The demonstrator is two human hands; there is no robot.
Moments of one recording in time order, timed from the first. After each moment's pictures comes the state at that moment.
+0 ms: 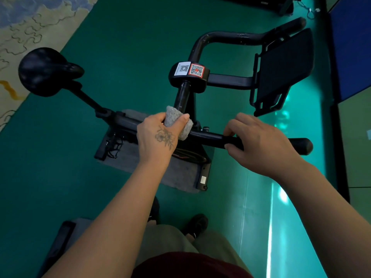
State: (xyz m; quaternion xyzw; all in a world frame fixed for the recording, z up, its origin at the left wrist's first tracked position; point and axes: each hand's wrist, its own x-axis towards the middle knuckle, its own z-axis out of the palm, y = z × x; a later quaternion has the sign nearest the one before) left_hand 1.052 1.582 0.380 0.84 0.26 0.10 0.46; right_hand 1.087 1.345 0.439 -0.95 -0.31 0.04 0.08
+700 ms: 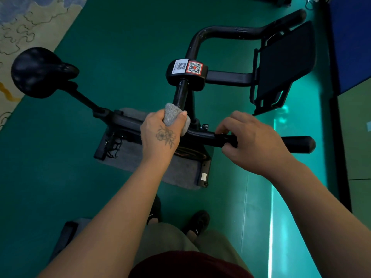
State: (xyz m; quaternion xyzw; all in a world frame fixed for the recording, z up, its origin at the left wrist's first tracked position) left_hand 1.063 1.581 0.366 0.83 0.23 0.10 0.49; right_hand 1.087 1.360 0.432 -0.95 -0.26 0.06 0.12
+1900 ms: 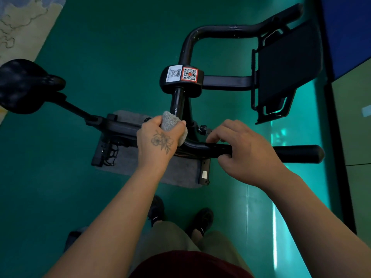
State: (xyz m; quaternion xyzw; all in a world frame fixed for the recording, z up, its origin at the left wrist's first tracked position) left_hand 1.089 1.592 0.382 0.82 0.25 0.01 0.51; right_hand 1.094 1.378 0.420 -0.94 -0.25 0.08 0.20
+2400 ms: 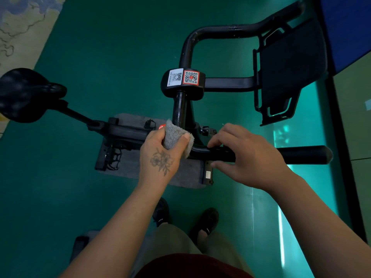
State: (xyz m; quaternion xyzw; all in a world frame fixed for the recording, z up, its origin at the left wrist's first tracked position) left_hand 1.066 1.604 0.366 0.84 0.17 0.00 0.52; right_hand 1.095 1.377 0.415 -0.94 -0.28 0.10 0.19
